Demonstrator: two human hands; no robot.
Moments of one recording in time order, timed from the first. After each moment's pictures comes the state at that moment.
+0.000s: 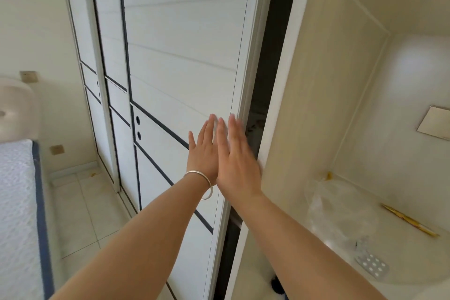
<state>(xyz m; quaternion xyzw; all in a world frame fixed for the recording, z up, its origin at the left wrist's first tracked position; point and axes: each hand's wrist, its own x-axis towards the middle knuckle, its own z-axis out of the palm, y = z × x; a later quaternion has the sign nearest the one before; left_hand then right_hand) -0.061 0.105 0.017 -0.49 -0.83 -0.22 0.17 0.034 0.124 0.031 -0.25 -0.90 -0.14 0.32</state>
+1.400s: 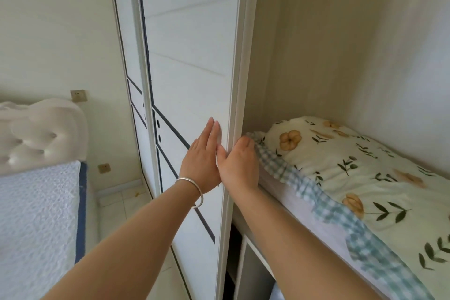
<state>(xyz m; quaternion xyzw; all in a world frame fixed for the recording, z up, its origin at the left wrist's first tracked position) -0.465 0.161 0.023 -0.47 -0.81 -0.29 0.17 -0.394 0.220 0.041 -0.33 -0.86 0.20 0.34</state>
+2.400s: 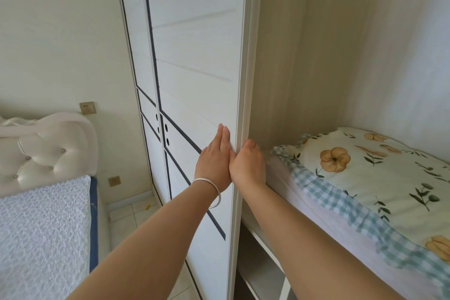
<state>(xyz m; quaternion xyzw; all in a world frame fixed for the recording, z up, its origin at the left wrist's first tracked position) -0.590 0.177 0.028 -0.45 -0.84 -0.26 0.16 -0.531 0.232 0.044 -0.36 -0.85 0.24 0.31</state>
